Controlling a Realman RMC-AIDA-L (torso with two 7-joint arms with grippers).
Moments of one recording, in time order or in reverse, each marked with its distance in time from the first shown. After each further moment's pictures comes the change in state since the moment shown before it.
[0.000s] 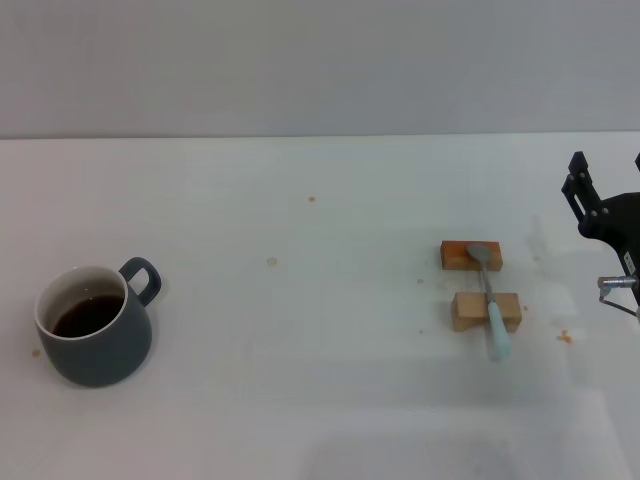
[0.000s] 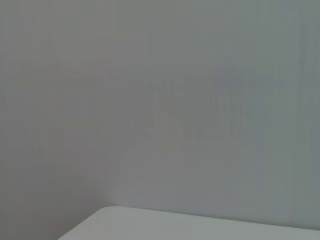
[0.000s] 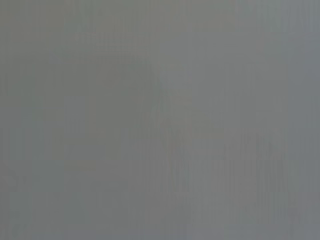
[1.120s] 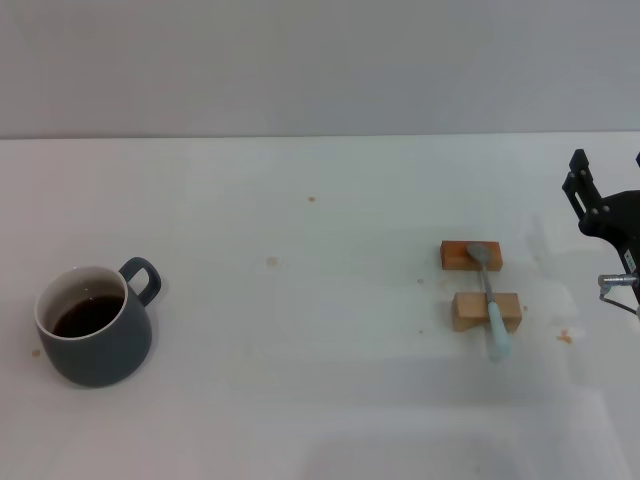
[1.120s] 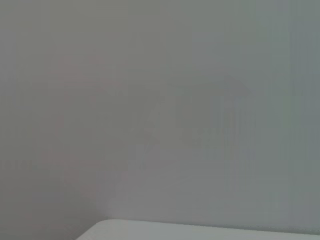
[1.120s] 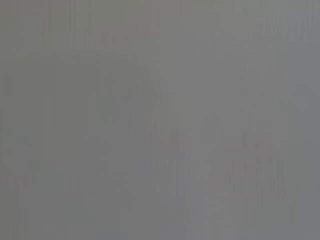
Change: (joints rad) left arm -0.004 -0.003 -0.018 -0.018 0.009 0.004 0.061; right arm 0.000 0.000 0.002 0.004 0.000 -0.003 0.000
